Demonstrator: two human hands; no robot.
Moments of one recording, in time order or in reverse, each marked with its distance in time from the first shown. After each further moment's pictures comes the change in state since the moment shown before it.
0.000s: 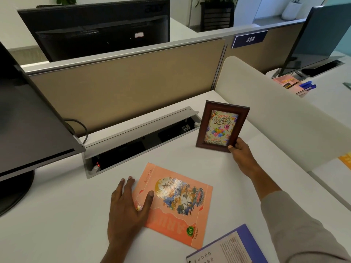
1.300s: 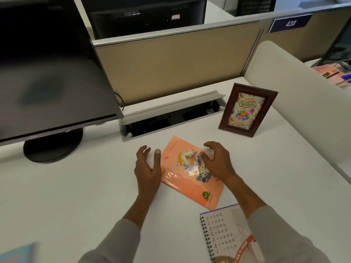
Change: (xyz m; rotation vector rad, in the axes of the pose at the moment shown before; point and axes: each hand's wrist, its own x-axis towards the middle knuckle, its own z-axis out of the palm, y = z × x) left_hand -0.019 0.028 -0.026 -0.543 0.252 -0.276; right_hand -0.135 -0.004 0.113 -0.475 -0.184 -0.334
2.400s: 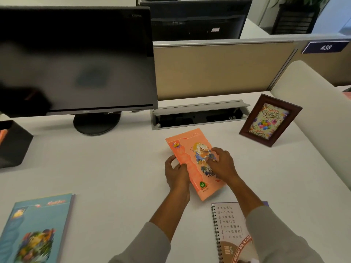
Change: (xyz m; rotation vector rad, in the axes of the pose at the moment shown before) left_hand -0.078 0.056 -0.014 -0.699 0.085 -0.677; right_hand -0.029 -0.035 0.024 -0.075 -0.196 0.117
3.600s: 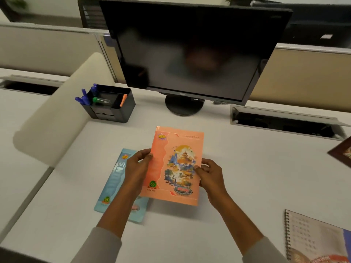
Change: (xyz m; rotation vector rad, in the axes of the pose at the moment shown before) left_hand 0.005 0.122 -0.360 0.283 0.245 0.287; right_hand -0.189 -0.182 0.184 0.582 -0.389 0.059
